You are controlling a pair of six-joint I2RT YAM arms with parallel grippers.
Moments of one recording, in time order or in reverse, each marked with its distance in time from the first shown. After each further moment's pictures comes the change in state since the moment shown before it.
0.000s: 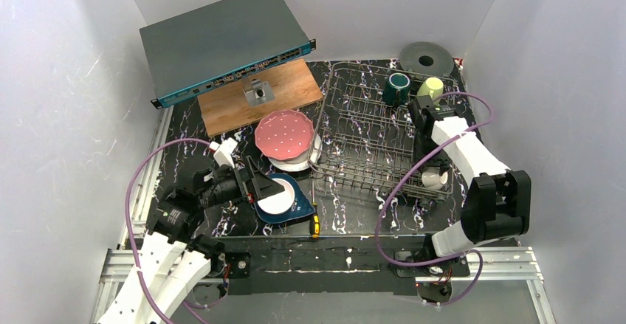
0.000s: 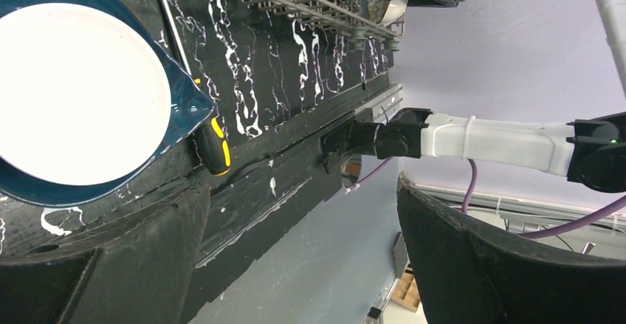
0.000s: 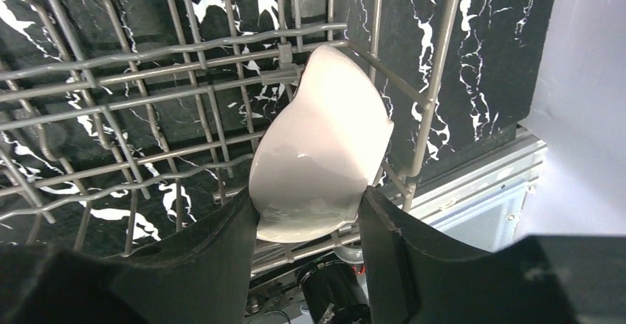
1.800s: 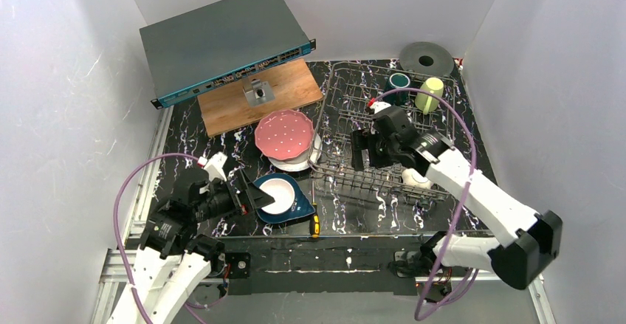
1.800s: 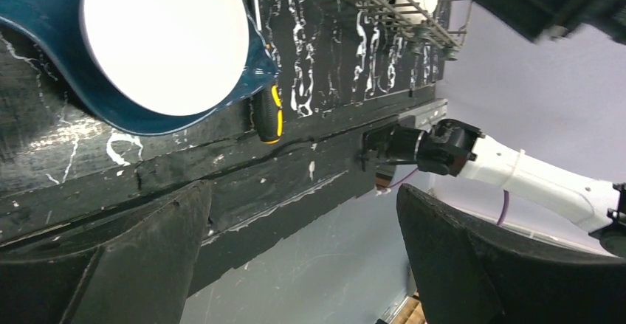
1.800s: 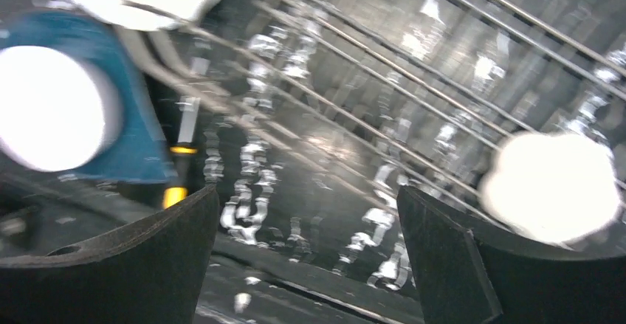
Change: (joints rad) left arm 0.000 -0.121 0.013 -0.253 -0.135 -0.004; right arm 0.468 -0.240 -0.032 0.269 -0.231 -0.003
